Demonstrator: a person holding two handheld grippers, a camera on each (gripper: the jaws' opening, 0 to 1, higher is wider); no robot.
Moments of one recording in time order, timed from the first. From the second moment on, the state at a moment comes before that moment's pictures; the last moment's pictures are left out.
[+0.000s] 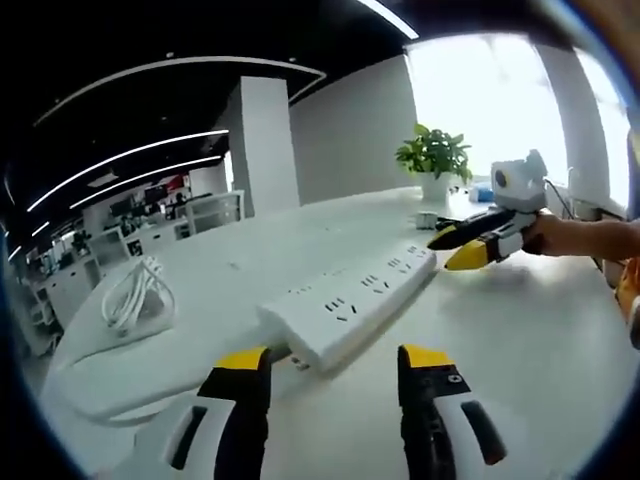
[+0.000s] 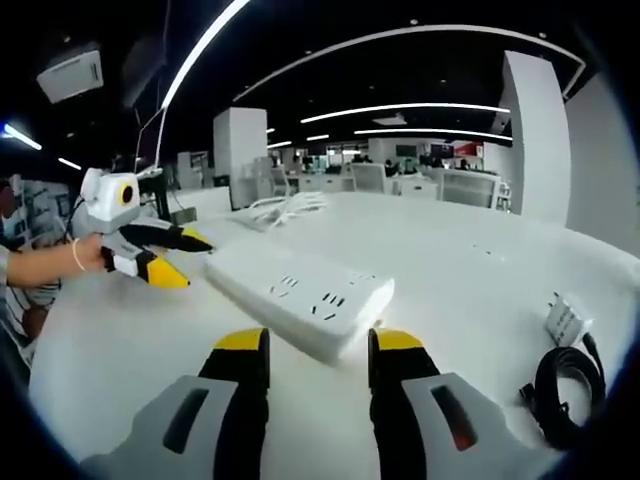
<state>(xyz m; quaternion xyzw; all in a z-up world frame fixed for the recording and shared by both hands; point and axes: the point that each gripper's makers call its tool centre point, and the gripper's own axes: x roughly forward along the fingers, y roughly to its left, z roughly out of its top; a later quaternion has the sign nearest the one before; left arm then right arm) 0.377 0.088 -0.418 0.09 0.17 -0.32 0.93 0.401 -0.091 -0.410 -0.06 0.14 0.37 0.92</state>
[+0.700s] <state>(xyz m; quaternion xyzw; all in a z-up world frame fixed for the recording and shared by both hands) 0.367 0.080 -0.414 0.09 0.15 -0.35 0.92 0.383 -0.102 -0.398 -0.06 0.11 0.39 0.91</state>
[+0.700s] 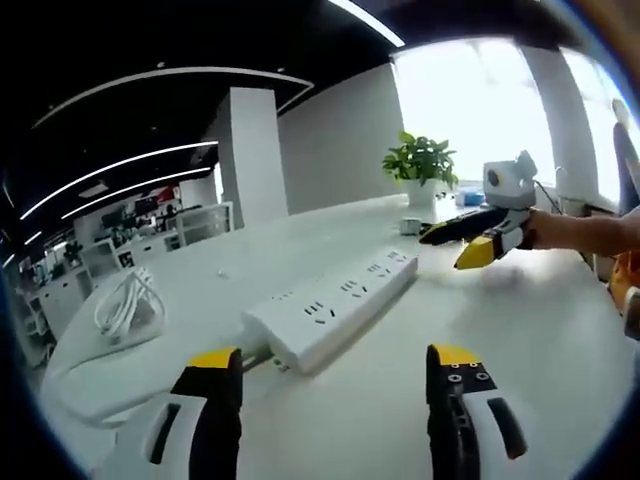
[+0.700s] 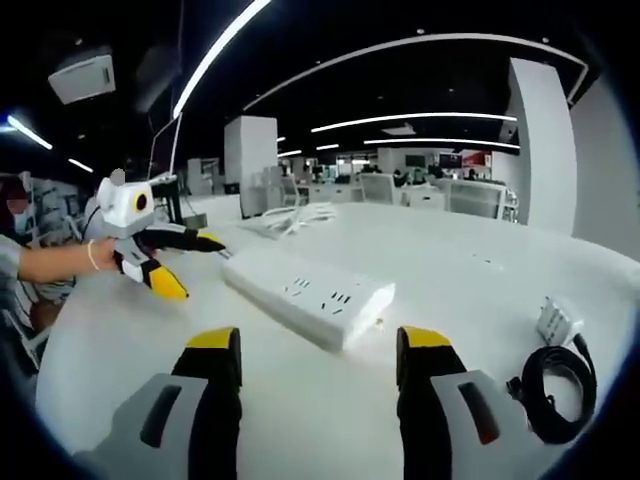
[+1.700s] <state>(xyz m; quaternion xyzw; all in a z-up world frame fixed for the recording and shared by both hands) 0.349 0.078 -0.395 0.06 0.12 -0.36 0.92 0.377 -0.150 -0.369 -0.09 0.06 0.36 0.92</state>
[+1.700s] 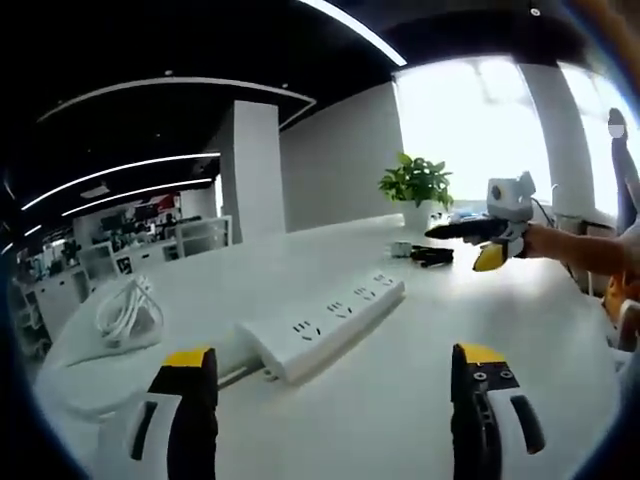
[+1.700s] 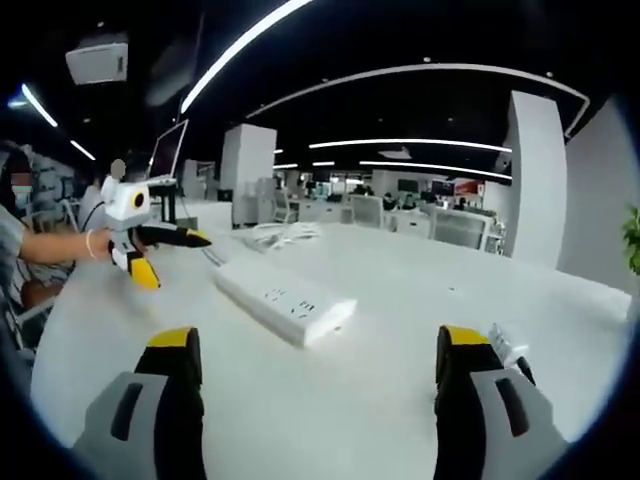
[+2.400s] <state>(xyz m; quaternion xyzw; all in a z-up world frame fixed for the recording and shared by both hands) 0.347 0.069 -0.407 0.07 0.13 -0.36 0.92 0.399 -0.204 -0.378 -0.08 0.09 0.31 0.94</state>
